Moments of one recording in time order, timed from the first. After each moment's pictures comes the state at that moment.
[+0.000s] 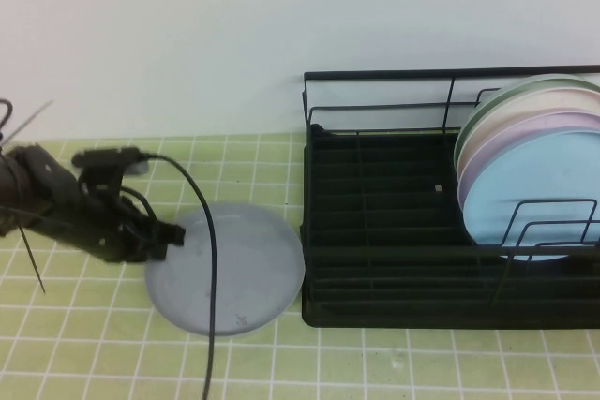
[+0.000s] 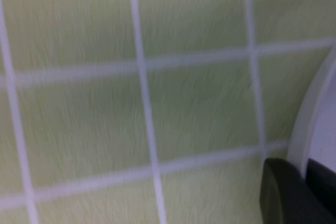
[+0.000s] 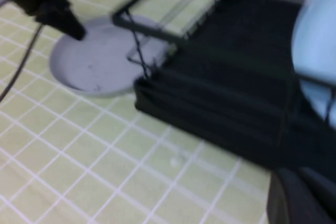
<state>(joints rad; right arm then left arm) 0.03 0.50 -0.32 0.96 0.62 -1.01 -0.08 1.85 -1.12 -0.60 0.43 0.53</state>
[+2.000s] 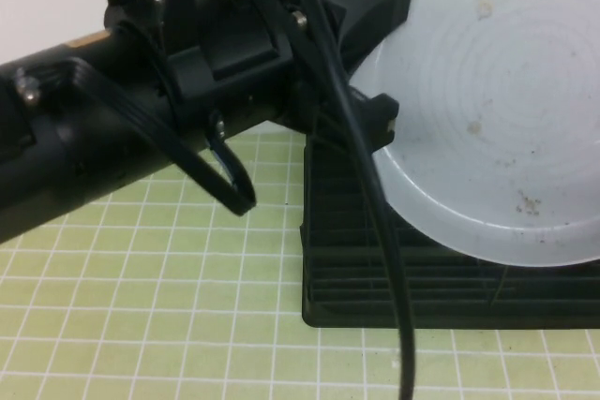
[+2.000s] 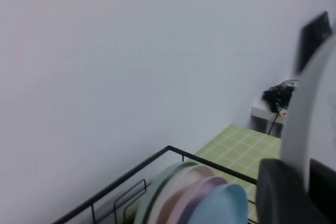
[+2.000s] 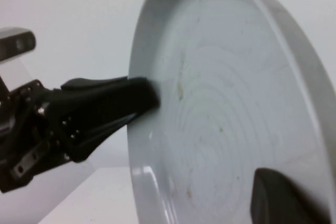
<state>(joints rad) 0.03 0.78 -0.63 1.73 0.75 -1.22 -0.80 1.14 -1.14 -1.21 0.14 1.14</state>
